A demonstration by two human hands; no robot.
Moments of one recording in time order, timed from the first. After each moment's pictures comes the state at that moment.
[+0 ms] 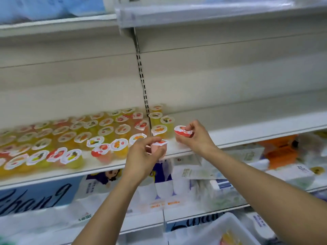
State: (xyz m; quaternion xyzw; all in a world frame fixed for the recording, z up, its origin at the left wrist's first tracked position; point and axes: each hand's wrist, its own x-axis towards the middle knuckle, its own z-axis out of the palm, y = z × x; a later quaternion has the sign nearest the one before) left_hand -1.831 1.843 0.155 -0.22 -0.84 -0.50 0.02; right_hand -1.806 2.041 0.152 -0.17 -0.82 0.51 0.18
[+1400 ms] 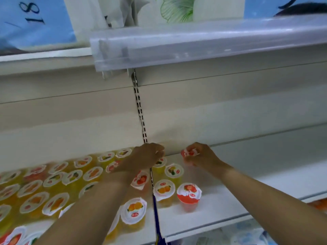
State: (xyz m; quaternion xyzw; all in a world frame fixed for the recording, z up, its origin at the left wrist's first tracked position) left_hand -2.067 1.931 0.190 -0.36 -0.93 -0.08 -0.01; right_hand -1.959 2.124 0.153 -0.17 -0.83 0.51 0.14
